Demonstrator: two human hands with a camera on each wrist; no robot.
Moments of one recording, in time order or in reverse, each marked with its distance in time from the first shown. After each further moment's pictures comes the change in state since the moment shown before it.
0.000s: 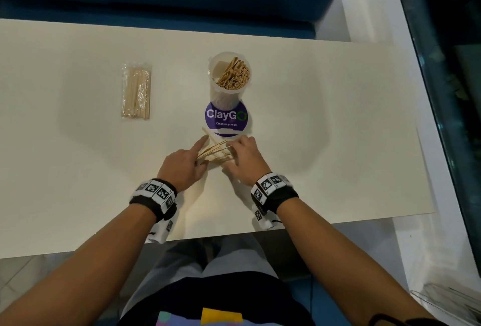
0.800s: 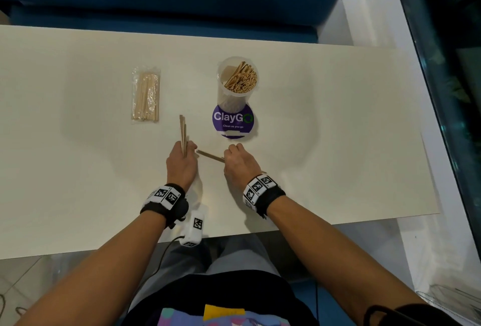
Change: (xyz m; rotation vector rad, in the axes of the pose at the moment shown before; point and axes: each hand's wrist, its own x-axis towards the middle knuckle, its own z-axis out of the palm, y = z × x) left_hand -0.005 0.021 -0.018 -0.802 0.290 -0.634; right_hand 0.003 -0.041 0.027 -0.334 -0.019 -0.082
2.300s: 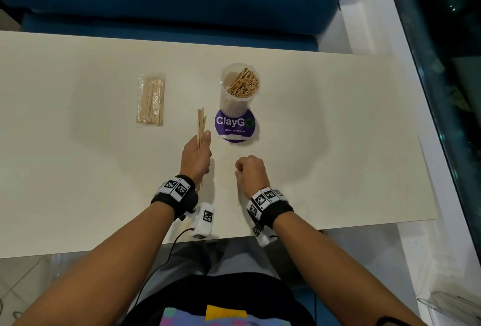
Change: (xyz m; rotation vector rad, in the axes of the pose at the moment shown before) left_hand 0.002 0.031 0.015 -0.193 -0.136 -0.051; right_hand -0.019 0.013 0.000 0.267 0.005 0.373
